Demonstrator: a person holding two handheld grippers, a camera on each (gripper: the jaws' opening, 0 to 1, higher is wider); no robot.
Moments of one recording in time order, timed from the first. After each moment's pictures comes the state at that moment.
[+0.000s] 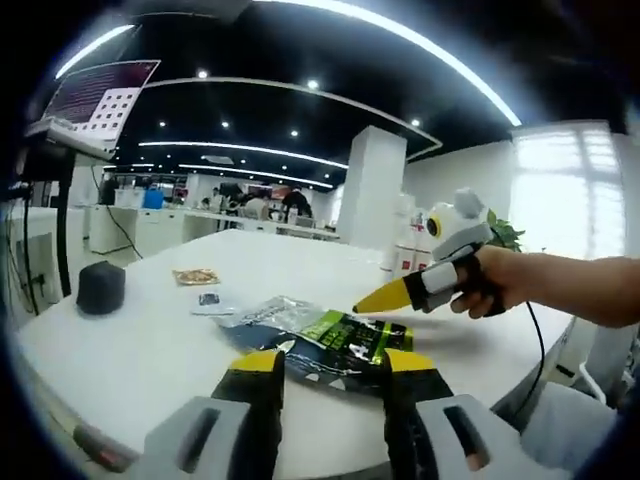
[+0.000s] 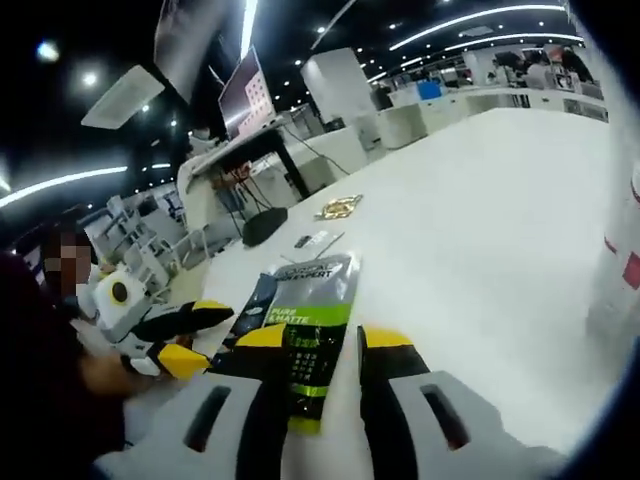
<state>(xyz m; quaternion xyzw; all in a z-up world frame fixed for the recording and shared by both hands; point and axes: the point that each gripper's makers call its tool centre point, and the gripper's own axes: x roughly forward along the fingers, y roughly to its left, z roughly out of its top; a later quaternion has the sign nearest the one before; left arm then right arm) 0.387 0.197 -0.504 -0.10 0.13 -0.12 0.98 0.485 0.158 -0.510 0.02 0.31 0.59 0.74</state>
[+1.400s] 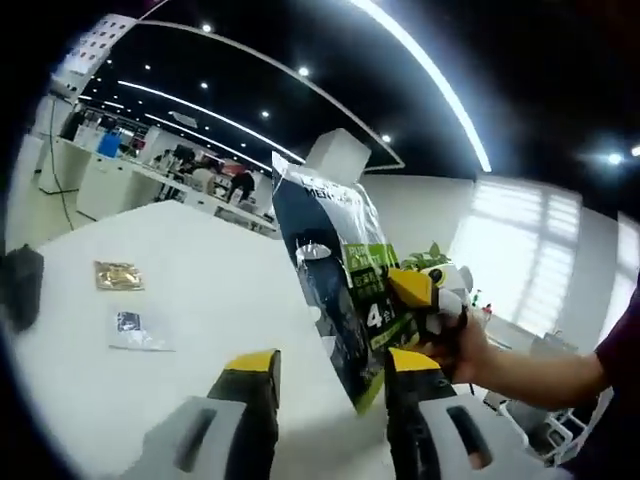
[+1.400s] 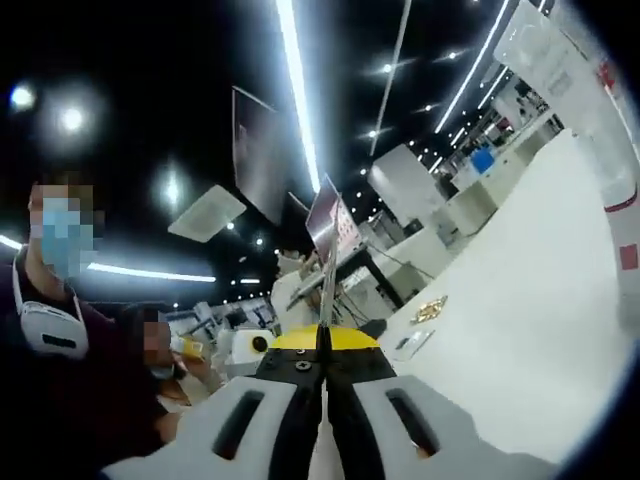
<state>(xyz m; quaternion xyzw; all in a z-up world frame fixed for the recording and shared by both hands) 0.429 0.155 -0.457 -0.22 0.11 -0.29 0.92 0.464 0.126 -0.394 0.30 0.10 0.66 0.68</state>
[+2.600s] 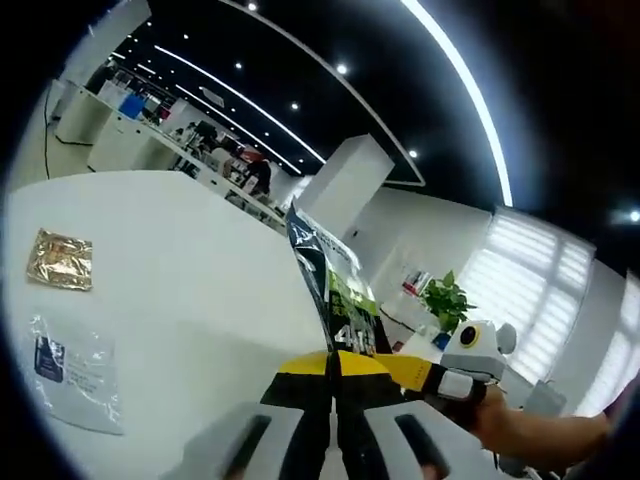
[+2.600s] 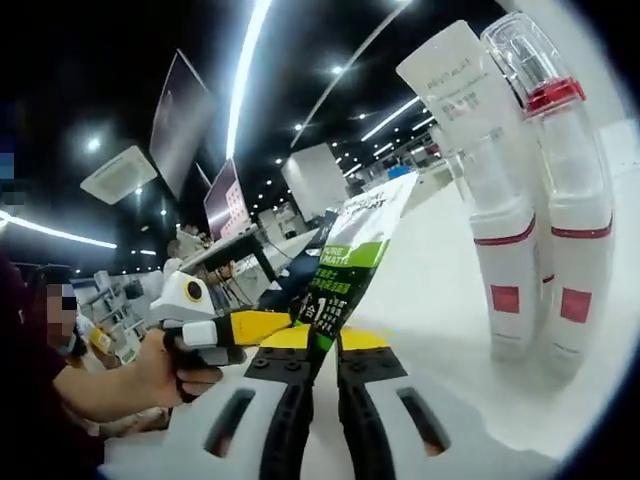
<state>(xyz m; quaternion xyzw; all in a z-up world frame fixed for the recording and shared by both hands) 0.530 0.144 -0.470 -0.31 0.14 -0.25 0.91 0.546 0.104 -0.468 0.15 0.15 0.52 0.83</state>
